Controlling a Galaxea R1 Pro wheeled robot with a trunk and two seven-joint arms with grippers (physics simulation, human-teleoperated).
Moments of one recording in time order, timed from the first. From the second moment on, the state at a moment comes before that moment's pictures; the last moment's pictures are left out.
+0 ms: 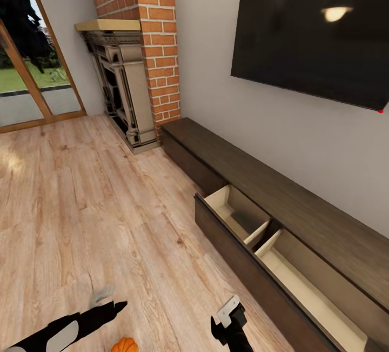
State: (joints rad) left arm -0.55 0.35 -1.01 -0.37 1.41 0.10 -0.25; right arm -0.42 0.14 0.52 -0.25 0.26 -0.25 -0.35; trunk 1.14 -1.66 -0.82
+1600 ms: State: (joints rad) left arm -0.53 0.35 -1.00 -0.21 1.42 0.10 -0.54; right arm -0.40 0.14 0.52 -0.25 0.26 -0.27 -0.35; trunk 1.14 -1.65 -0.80
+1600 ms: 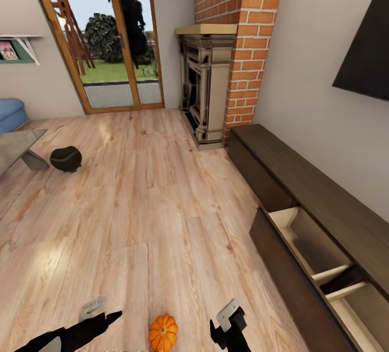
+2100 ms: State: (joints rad) left arm -0.53 0.34 -0.98 -0.21 1.42 0.11 -0.53; right arm -0.40 0.14 0.52 -0.25 0.26 -0.27 -0.35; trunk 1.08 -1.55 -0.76
